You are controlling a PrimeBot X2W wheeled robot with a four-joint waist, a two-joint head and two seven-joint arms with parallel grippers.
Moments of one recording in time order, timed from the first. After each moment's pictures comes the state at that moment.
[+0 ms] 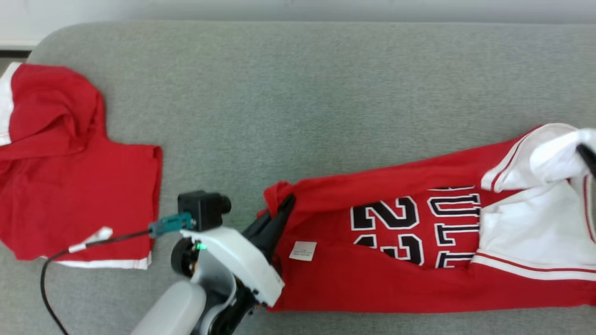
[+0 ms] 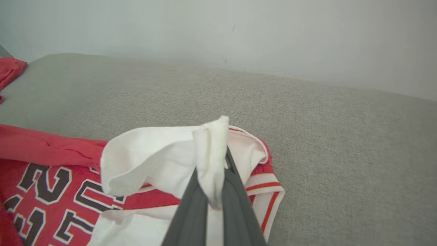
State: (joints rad) left arm -0.42 0.22 -0.53 0.03 -0.77 0.07 0.15; right arm -0.54 -0.87 0.55 0.16 1.05 0.13 0.06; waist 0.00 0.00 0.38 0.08
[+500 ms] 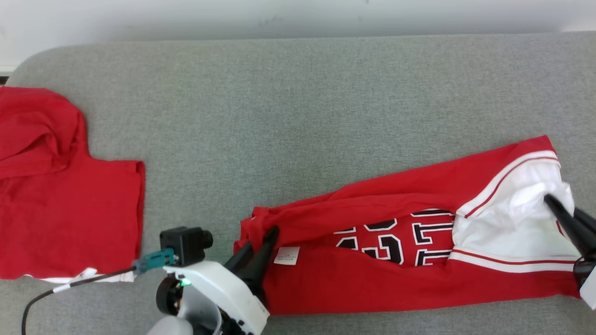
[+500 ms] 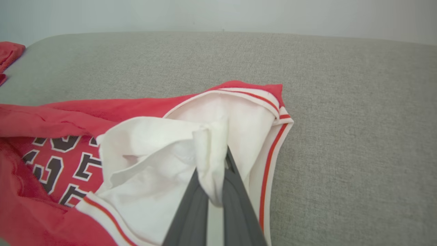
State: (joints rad) left arm -0.27 0.26 -0.51 -0.04 -0.79 0.13 0.12; right arm -0.41 -0.81 0.57 0.17 1.04 0.13 0.01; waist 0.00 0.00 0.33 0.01
